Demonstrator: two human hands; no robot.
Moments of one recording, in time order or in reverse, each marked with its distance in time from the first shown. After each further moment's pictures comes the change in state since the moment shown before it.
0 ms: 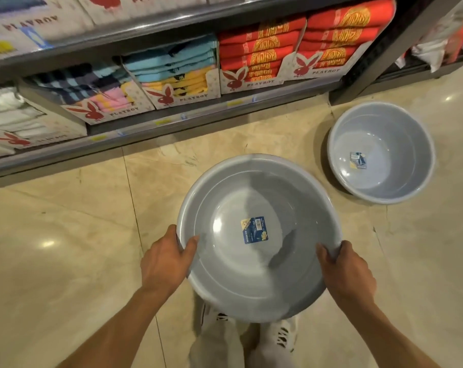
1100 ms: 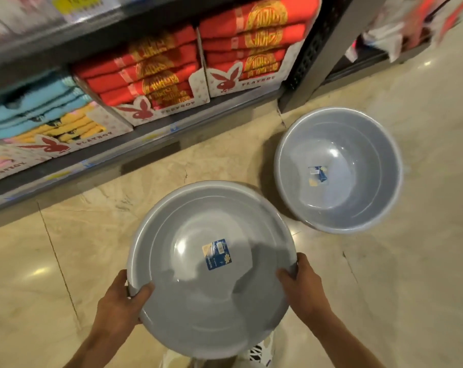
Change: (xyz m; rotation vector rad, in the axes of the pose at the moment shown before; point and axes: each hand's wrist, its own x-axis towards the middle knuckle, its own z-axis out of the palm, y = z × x) left_hand 0.075 0.071 0.069 -0.449 -0.186 -0.263; right_hand 0.144 0.025 0.007 0.537 -0.333 0.107
